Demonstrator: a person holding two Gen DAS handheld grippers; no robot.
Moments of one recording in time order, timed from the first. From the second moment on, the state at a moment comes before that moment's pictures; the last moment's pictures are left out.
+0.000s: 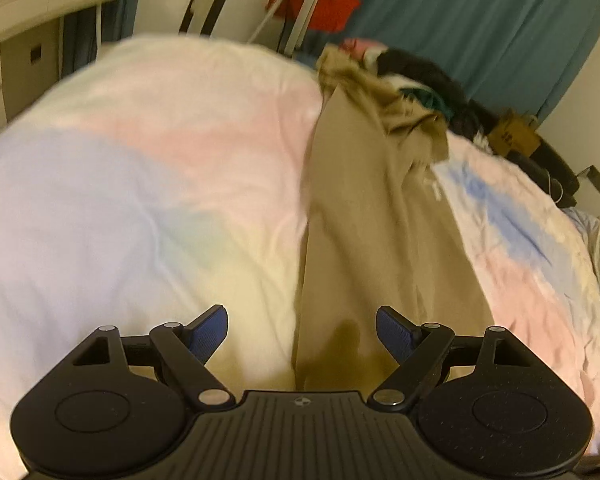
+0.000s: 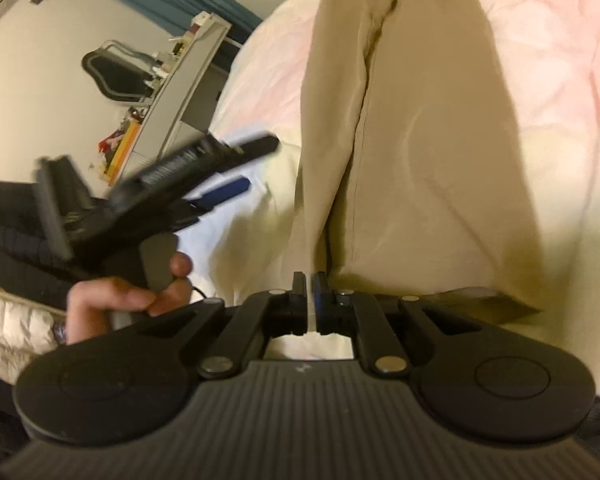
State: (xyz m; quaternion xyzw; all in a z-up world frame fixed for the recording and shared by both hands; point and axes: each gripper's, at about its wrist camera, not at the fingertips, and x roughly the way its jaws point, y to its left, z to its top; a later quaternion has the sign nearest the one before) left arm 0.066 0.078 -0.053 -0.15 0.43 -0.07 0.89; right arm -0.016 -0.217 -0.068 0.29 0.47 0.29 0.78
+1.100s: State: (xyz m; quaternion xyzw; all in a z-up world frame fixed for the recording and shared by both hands) left arm 0.065 0.082 -0.082 -0.22 0.53 -0.13 0.80; right arm 0.013 -0.276 -0.129 0.44 0.44 0.20 0.76
